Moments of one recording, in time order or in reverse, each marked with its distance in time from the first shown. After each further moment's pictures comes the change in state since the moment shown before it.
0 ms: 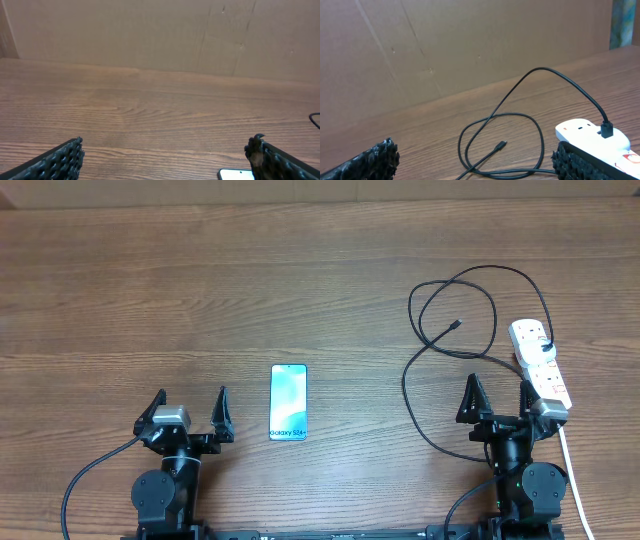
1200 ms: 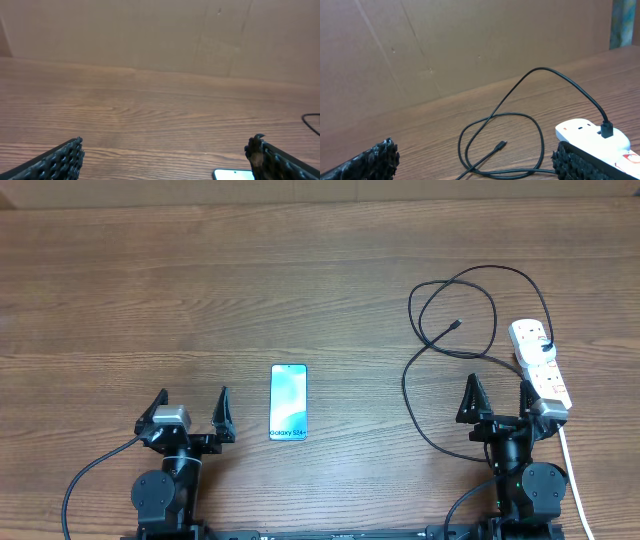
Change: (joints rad) left arm 0.000 0.000 0.000 0.003 0.020 -0.016; right arm 0.000 0.000 0.000 0.000 0.000 0.000
